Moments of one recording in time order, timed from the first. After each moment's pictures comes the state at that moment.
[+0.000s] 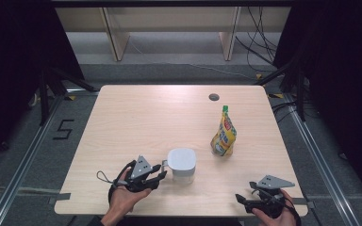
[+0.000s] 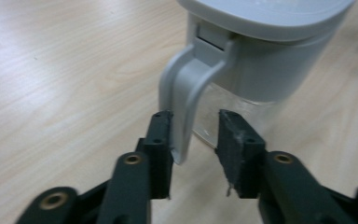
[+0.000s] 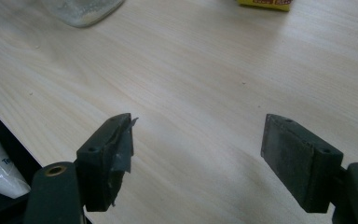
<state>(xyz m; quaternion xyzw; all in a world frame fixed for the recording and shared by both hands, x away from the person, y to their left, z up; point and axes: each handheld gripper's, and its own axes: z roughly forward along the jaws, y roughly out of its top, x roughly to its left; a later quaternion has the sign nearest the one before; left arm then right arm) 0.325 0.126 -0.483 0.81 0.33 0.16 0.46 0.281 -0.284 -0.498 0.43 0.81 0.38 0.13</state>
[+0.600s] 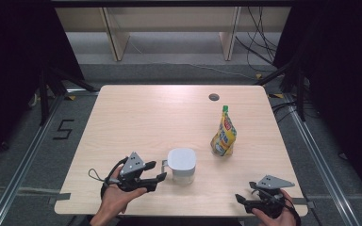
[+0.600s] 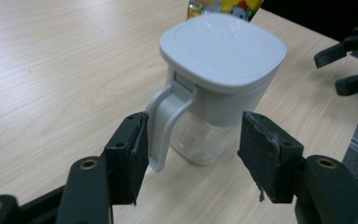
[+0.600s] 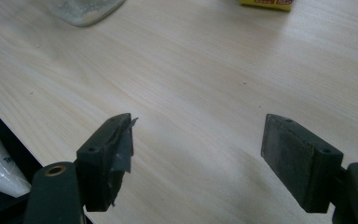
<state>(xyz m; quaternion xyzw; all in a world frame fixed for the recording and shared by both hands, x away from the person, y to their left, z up) 0.318 0.134 -0.446 0.79 0.34 0.14 0.49 0.280 -0.283 -0.497 0.43 0.81 0.37 0.13</state>
